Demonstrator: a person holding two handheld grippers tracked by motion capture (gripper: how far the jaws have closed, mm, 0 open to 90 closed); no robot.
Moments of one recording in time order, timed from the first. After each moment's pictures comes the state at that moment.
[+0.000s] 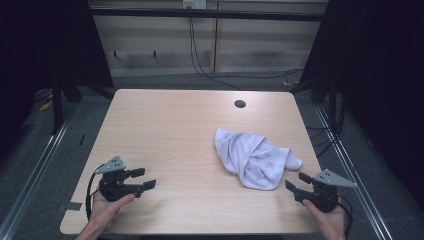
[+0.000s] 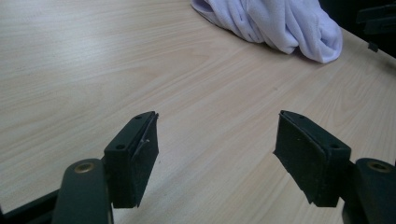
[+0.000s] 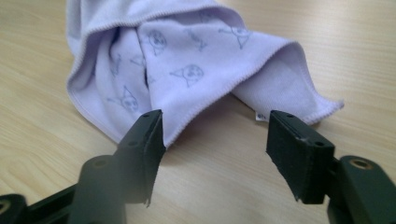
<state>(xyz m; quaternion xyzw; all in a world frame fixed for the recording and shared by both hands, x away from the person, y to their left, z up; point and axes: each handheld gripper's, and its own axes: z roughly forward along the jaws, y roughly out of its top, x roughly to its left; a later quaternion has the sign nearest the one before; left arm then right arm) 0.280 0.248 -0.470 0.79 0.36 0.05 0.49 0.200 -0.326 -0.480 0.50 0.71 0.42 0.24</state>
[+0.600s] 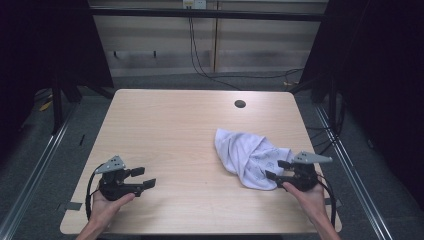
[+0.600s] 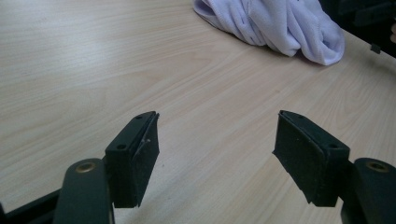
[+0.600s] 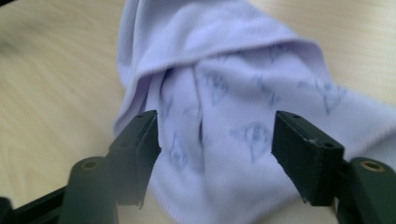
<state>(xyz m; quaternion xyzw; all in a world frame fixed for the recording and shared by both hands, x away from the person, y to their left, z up) 0.280 0.248 -0.469 0.79 0.36 0.05 0.49 0.259 -0.287 -0.462 0.45 0.76 0.43 0.17</state>
